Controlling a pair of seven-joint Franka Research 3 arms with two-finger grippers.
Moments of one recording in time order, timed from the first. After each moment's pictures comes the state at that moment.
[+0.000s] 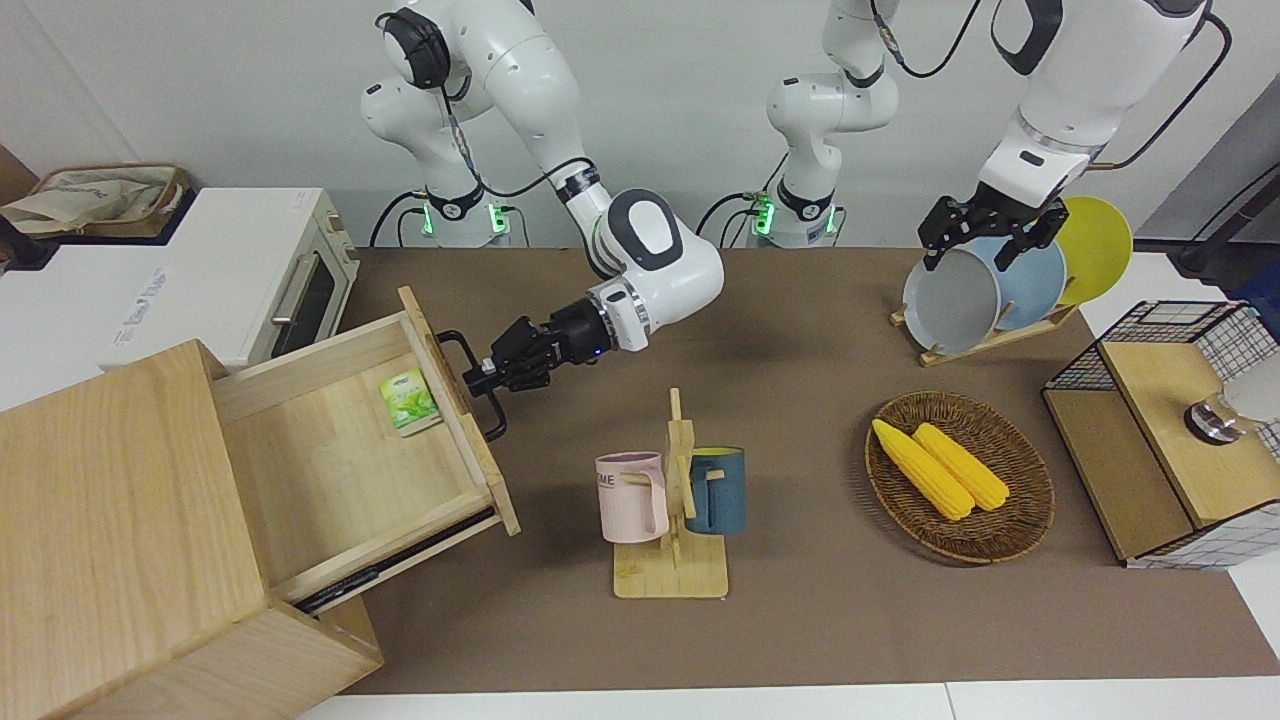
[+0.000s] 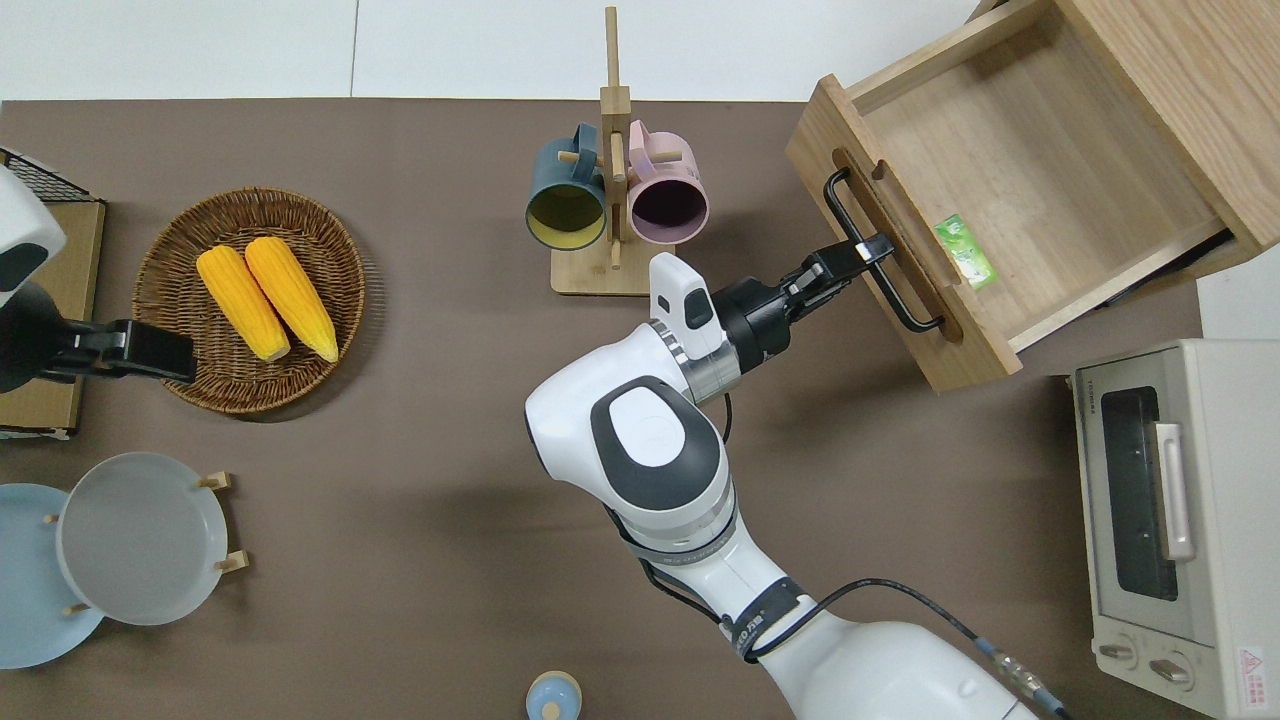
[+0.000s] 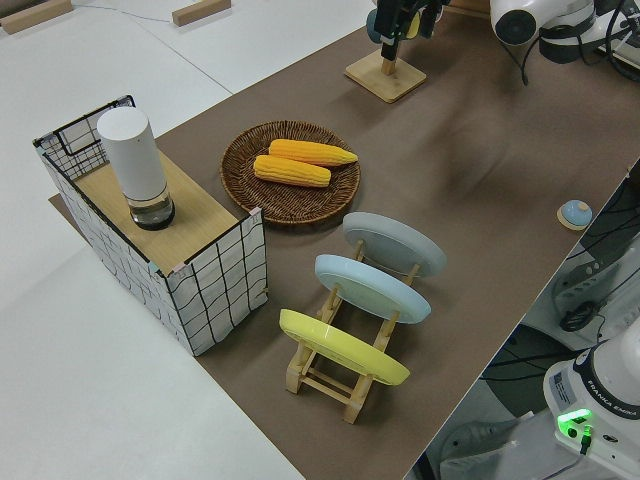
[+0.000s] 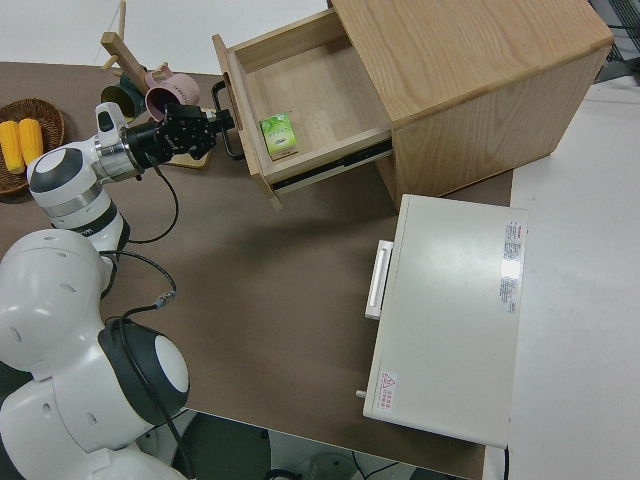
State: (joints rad) left arm 0.03 0.04 -0.06 -1.51 0.00 1.52 0.02; right arm 0.53 0.54 0.15 -1.56 -1.50 1.41 0.48
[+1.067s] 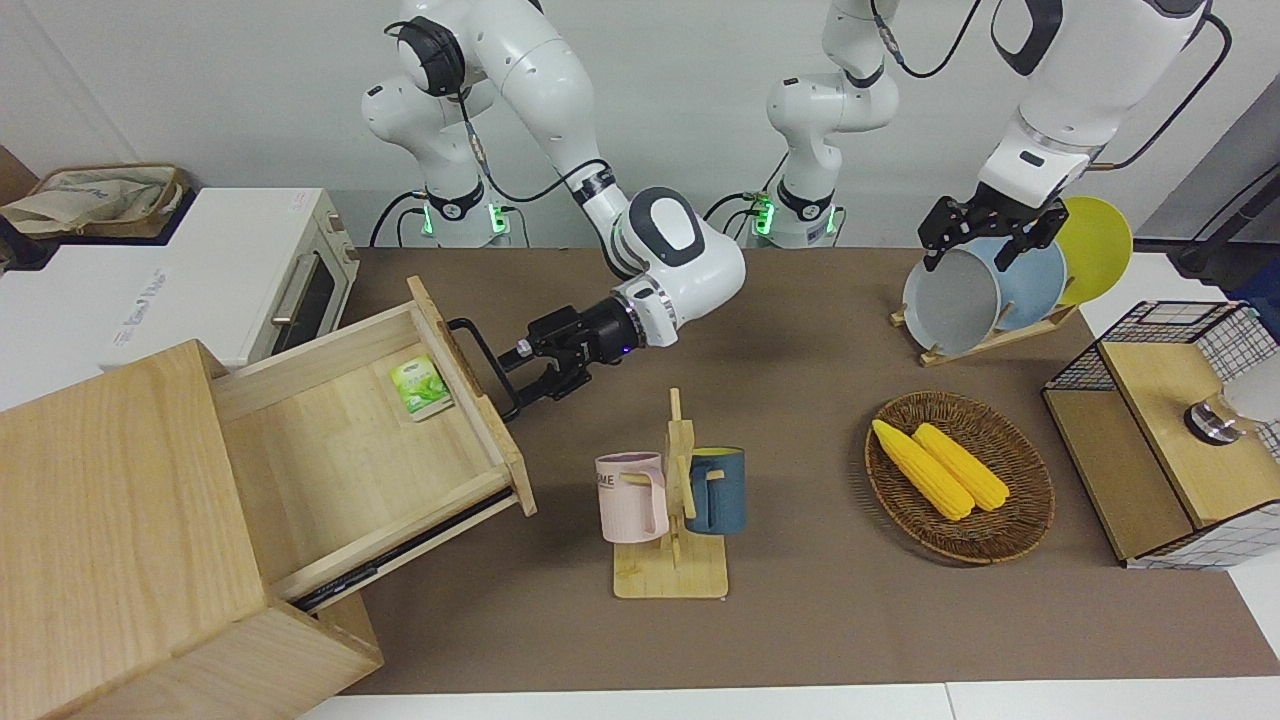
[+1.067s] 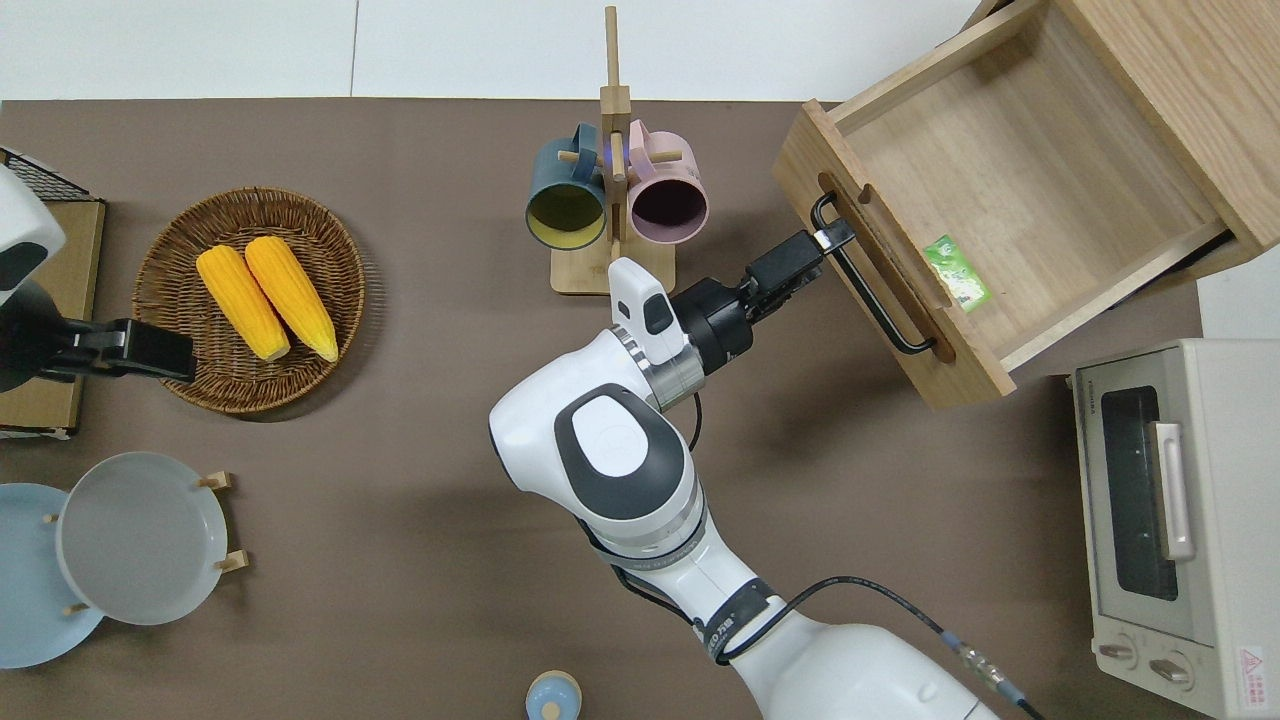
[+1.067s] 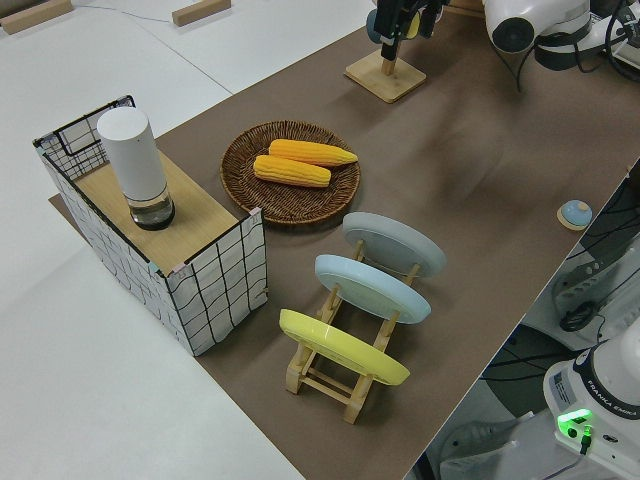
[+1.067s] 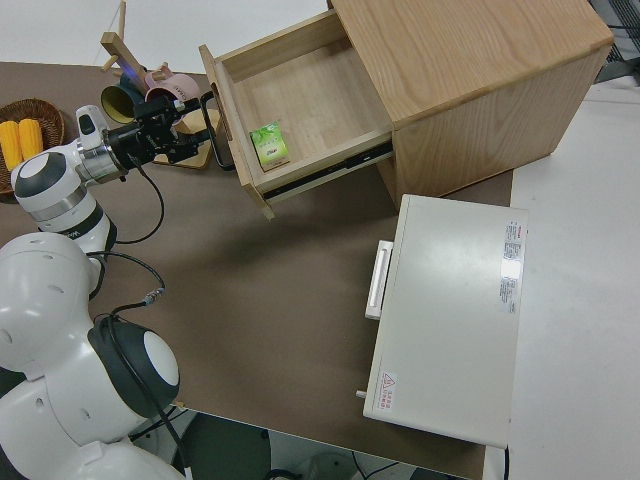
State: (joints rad) left arm 0.03 0.04 -0.06 -1.51 0.00 1.52 0.02; right arm 0.59 0.58 0.13 -1.49 -1.51 1.42 0.48
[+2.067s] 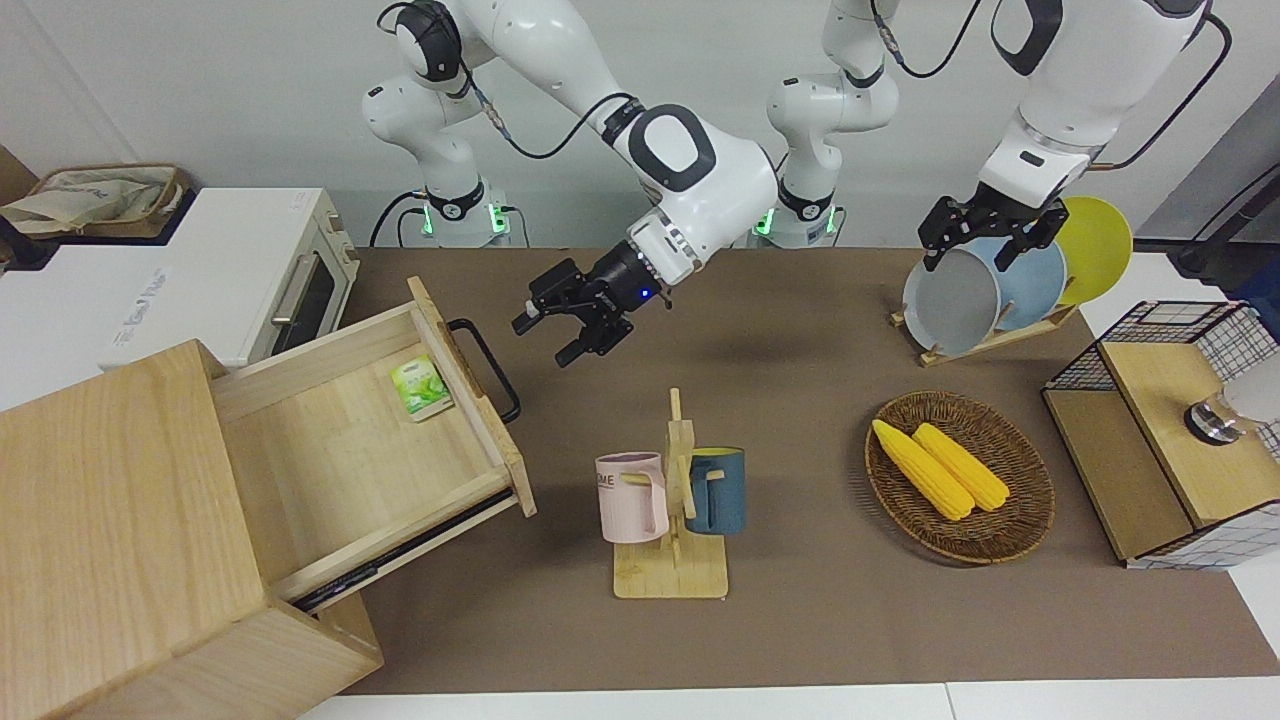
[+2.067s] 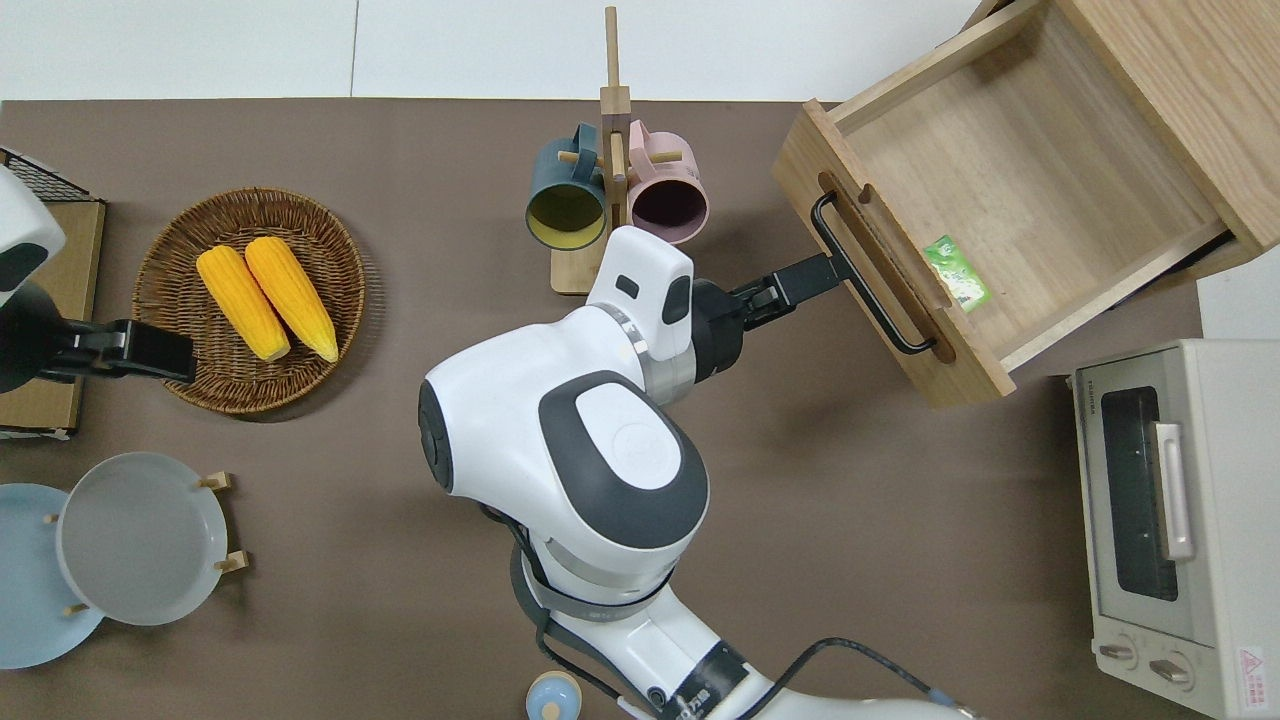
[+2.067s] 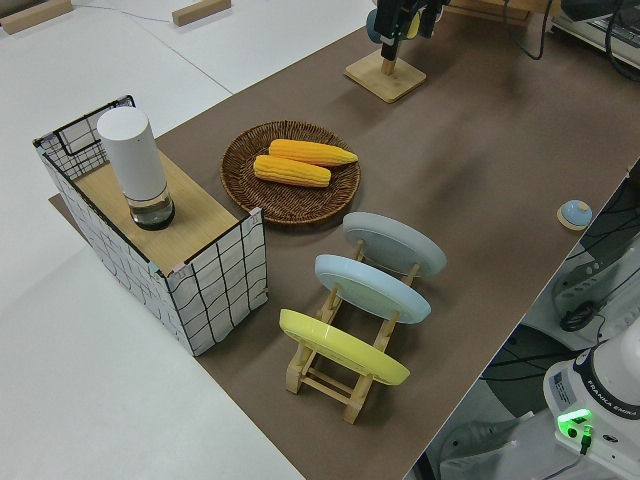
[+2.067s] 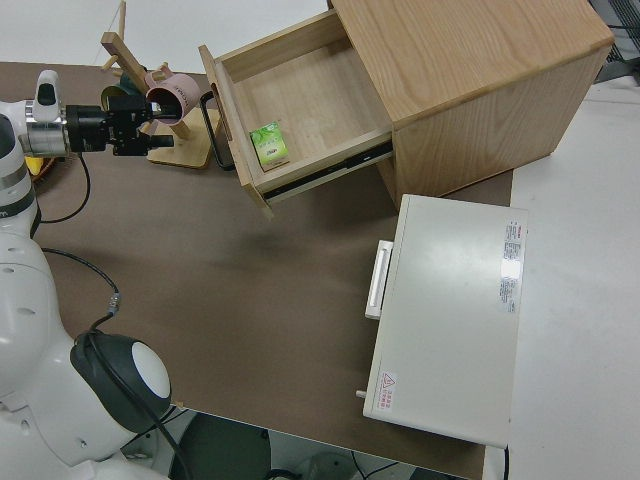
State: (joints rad) left arm 0.03 0.04 -0.06 -1.51 0.00 1.52 0.02; right arm 0.61 0.50 0.14 -1.29 -1.05 1.42 0.48
